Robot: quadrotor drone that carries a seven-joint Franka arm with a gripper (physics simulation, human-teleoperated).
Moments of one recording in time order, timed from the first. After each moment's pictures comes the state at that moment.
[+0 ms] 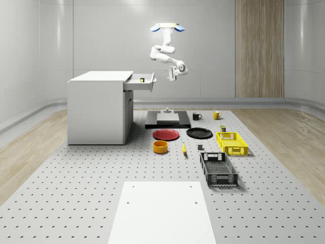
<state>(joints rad) -2.39 -1.62 1.04 -2.35 -1.72 0.50 2.54</state>
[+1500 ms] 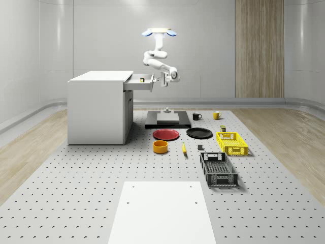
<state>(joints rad) -2.47 -1.63 1.01 -2.29 -1.67 0.47 2.58</state>
